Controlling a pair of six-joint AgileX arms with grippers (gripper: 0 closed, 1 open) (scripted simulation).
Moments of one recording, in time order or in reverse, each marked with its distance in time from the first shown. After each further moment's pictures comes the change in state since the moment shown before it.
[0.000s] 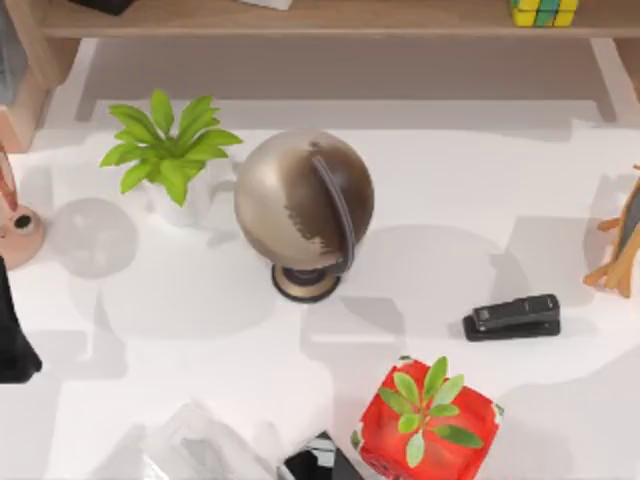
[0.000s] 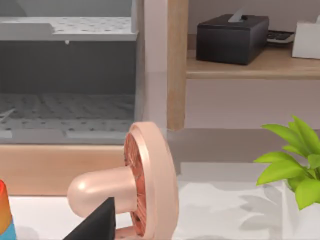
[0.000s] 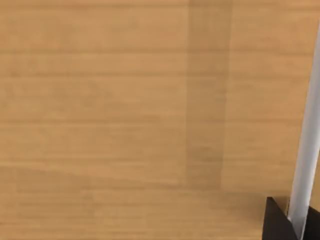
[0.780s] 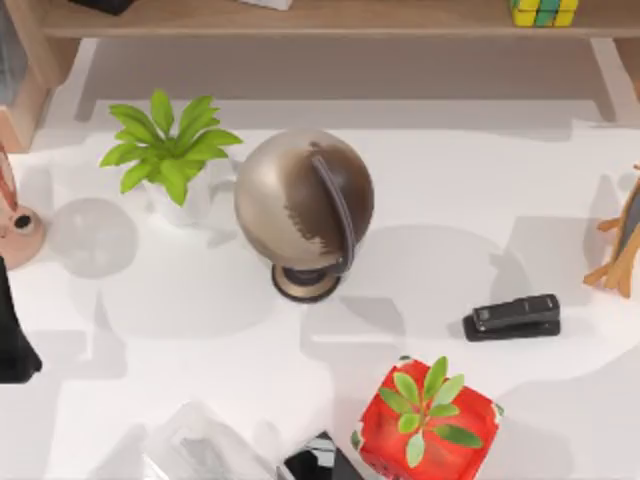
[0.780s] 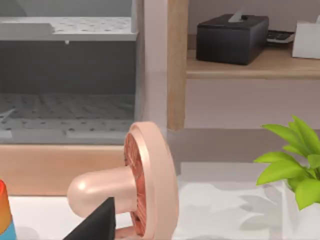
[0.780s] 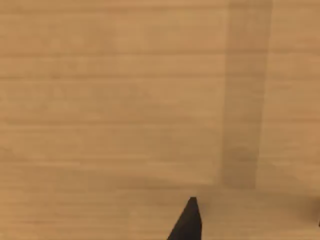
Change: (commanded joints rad) left arm 0.000 0.000 0.000 0.000 0.000 0.000; right arm 0.000 0.000 0.000 0.000 0.000 0.000
